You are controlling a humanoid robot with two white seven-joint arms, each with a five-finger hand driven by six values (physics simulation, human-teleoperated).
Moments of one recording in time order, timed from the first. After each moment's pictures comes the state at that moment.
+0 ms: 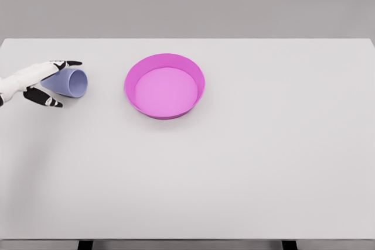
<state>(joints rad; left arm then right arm) -0.57 0.66 -0.32 -0.92 -0.34 -0.61 -0.47 0.00 0.00 -0.07 -0.01 0.08 -0.06 0.07</state>
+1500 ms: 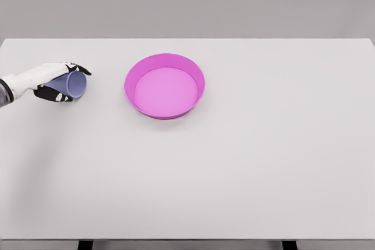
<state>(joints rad) -0.61 0.61 -0.31 -0.90 -0.40 -0.60 -0.53 0.00 0.00 -0.07 -0.01 0.08 -0.06 0.07</state>
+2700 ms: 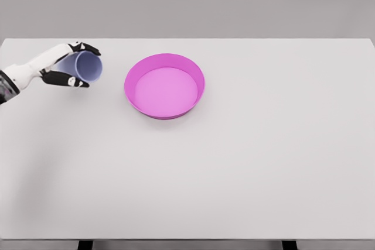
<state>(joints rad) -0.60 0.58 -0.32 -0.96 -0.04 -0.61 -0.55 0.00 0.00 -0.07 -0.01 0.08 -0.06 0.07</state>
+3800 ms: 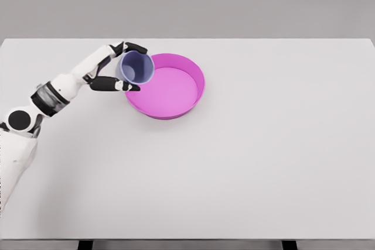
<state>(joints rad) -0.49 0.42 -0.35 -1.15 0.24 -0.61 -0.54 0.00 0.00 -0.07 -0.01 0.08 -0.06 0.07</state>
